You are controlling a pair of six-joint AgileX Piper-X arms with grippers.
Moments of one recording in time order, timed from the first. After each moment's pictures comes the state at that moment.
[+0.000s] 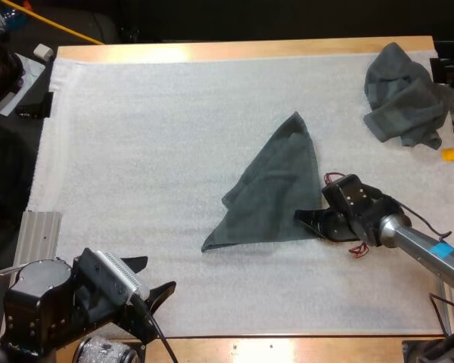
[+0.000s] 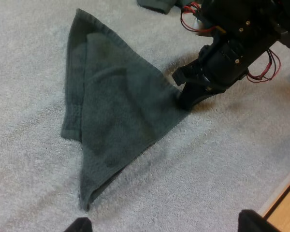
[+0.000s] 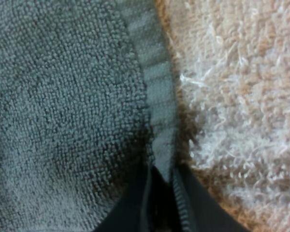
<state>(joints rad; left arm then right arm) -0.25 0.44 -0.93 1.32 0.49 -1.62 0.53 1.53 -0.71 0.50 -0.12 -1.10</state>
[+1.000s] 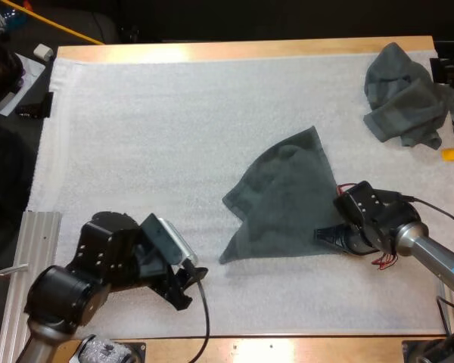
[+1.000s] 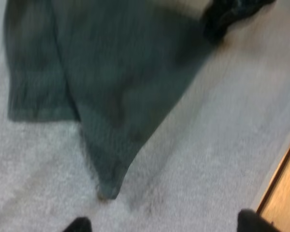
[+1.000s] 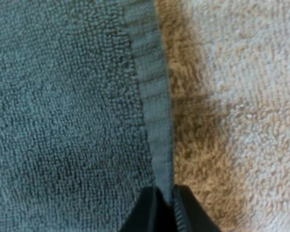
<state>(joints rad) -0.42 0.71 -0.79 1.11 0.48 -1.54 0.53 1.38 -0.71 0.83 0.05 -1.25</state>
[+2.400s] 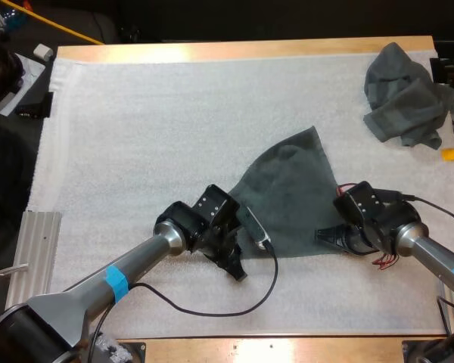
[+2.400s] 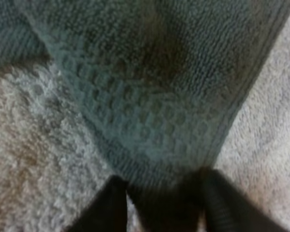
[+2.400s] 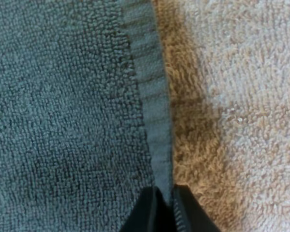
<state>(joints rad) -0.67 1.48 -0.79 0.74 0.21 -1.51 0.53 1.37 -0.71 0.83 0.08 -1.26</state>
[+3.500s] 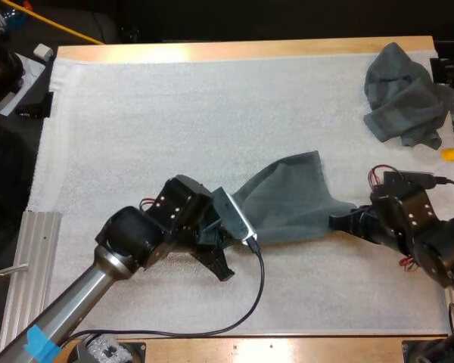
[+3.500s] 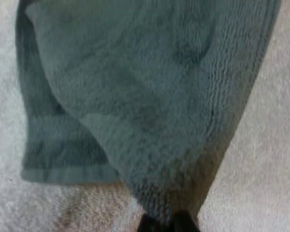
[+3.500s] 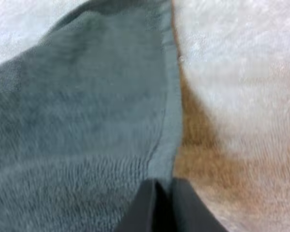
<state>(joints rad) -0.67 1.10 -0.98 1.05 0.21 -1.51 0.53 0.98 -0.79 0.89 0.07 -1.35</state>
